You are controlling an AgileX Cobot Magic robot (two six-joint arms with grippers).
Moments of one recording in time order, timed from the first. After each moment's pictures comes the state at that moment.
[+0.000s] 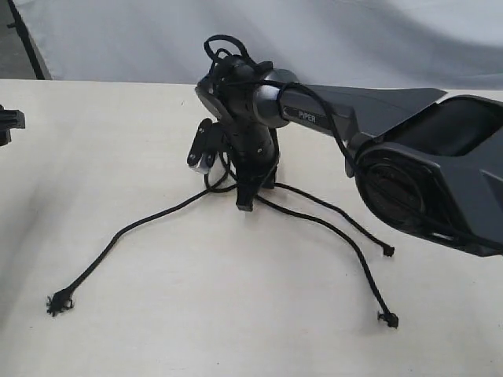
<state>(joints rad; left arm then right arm) 0.22 1.62 -0.87 0.48 0.19 -0.58 0.71 2.50 -2.06 -0.37 1.20 -0.50</state>
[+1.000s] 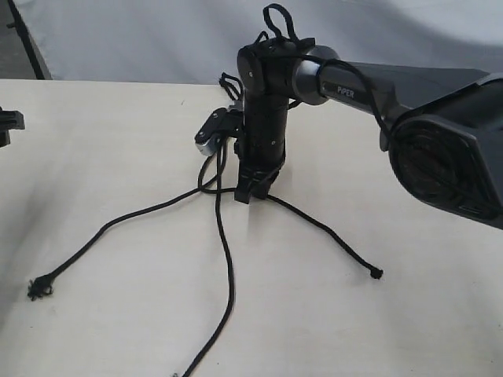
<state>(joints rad) 0.22 1.62 -0.87 0.46 0.21 -0.58 0.59 2.45 -2.04 0.00 1.20 -0.65</state>
